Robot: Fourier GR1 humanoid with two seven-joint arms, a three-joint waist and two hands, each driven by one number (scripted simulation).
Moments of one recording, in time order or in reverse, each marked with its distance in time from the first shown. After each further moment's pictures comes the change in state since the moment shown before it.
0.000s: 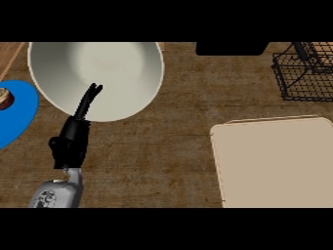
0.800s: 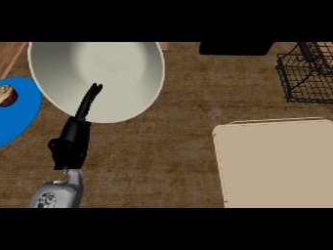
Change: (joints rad) left arm 0.006 -0.004 -0.008 -0.019 -0.002 -0.012 0.007; right arm -0.321 -0.070 -0.080 0.477 -0.074 -0.203 0.003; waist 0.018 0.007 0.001
